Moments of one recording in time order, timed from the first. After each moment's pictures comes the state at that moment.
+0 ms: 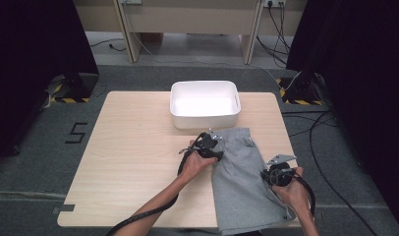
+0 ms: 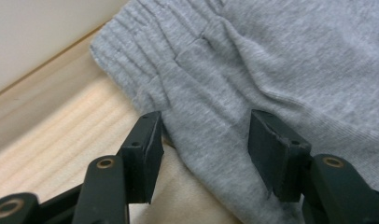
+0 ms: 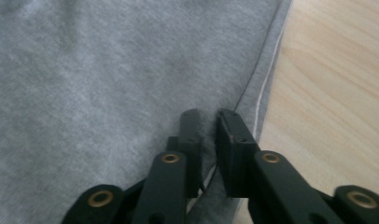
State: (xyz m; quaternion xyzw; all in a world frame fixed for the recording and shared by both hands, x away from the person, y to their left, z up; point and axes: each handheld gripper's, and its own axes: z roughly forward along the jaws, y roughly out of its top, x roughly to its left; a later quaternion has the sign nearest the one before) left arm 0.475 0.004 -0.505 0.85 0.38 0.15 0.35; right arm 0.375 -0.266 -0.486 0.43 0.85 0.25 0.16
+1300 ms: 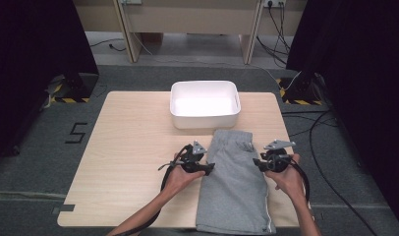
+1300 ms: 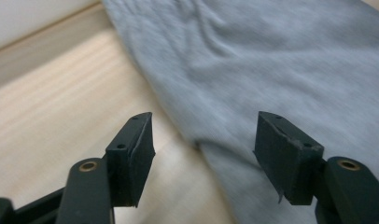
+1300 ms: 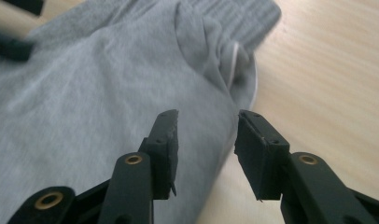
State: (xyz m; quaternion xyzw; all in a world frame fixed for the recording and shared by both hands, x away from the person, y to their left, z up) left arm 0.408 0.050 -0.502 0.83 0.35 0.13 0.40; right arm 0.410 -0.243 -0.456 0.43 0.83 0.31 0.18
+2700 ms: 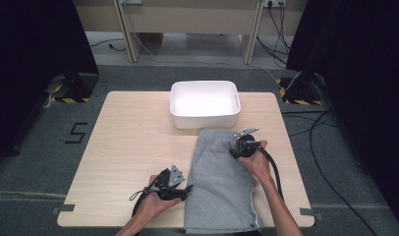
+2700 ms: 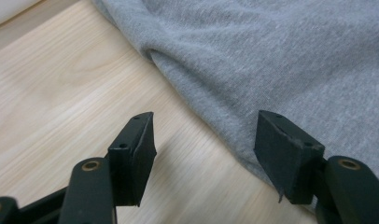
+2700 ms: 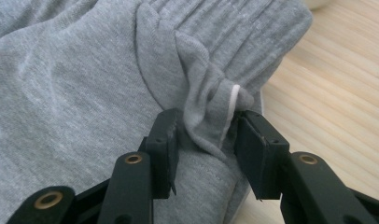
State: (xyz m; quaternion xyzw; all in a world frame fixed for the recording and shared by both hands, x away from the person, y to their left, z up) left arm 0.337 0.122 -0.515 0.85 0.32 0.19 0.37; right arm 0.473 -0.172 -0.491 0.43 0.85 0.27 0.16
